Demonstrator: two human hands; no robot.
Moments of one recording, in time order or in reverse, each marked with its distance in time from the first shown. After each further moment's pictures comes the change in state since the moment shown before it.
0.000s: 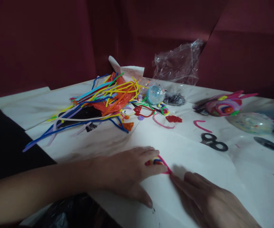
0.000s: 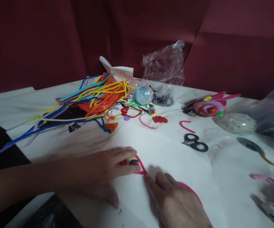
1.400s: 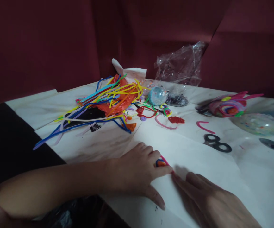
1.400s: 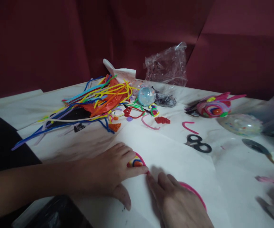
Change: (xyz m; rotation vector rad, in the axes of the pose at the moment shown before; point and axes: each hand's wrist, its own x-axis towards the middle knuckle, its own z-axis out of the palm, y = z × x) left_hand 0.014 0.007 0.010 0.345 0.077 0.000; right_hand -0.011 -0.001 0.008 -0.039 -0.042 0.020
